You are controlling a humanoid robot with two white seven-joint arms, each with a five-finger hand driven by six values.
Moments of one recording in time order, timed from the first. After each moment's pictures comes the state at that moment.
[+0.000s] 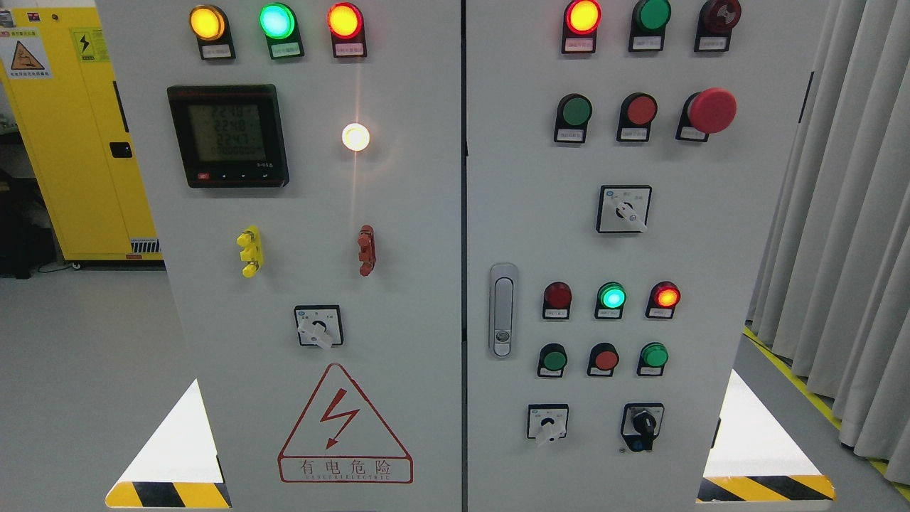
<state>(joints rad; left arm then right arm) 0.00 0.09 -0.14 0.00 0.14 -0.12 0.04 0.00 -0.12 -0.07 -0.13 0.20 0.05 0.13</state>
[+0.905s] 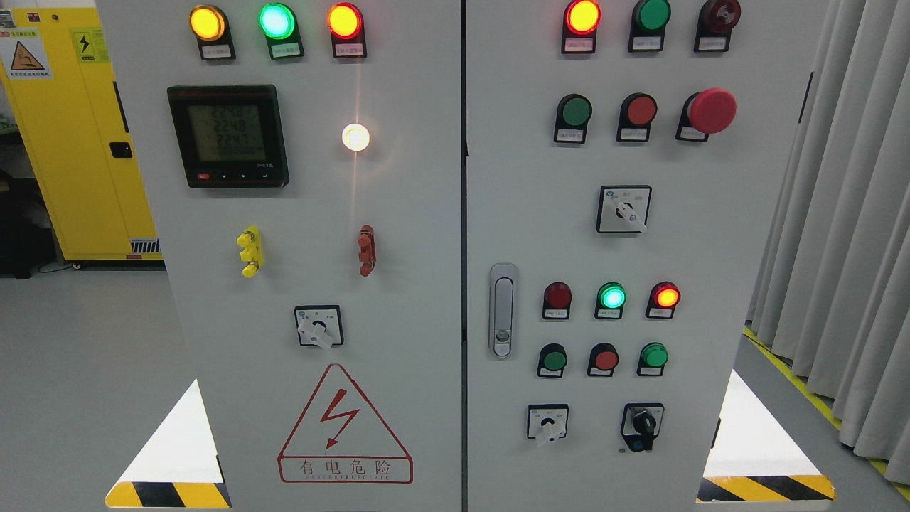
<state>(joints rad) 0.00 0.09 -0.14 0.00 0.14 -0.12 0.04 0.02 -0.12 -0.04 -0.21 0.22 0.03 0.14</state>
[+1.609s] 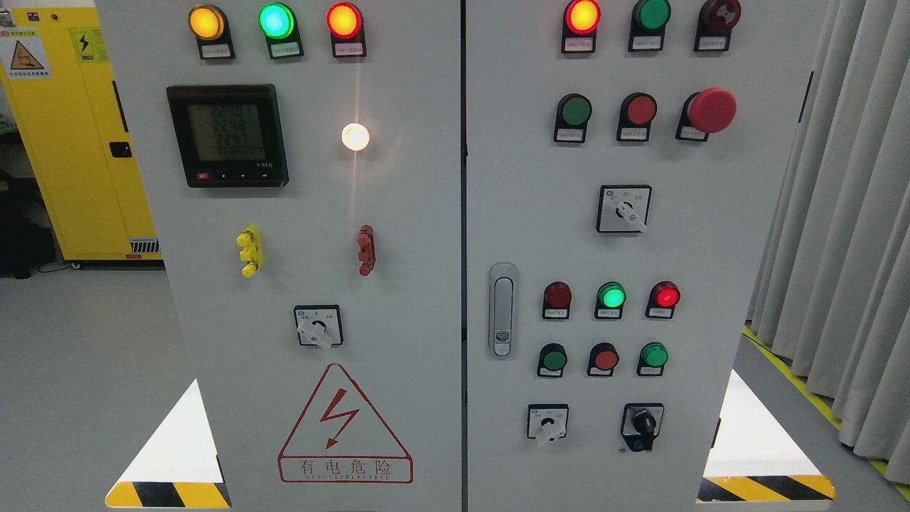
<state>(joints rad) 0.00 0.06 -0.14 0.00 0.14 -0.12 0.04 0.13 -0.11 0.00 -0.62 0.58 -0.20 0.15</state>
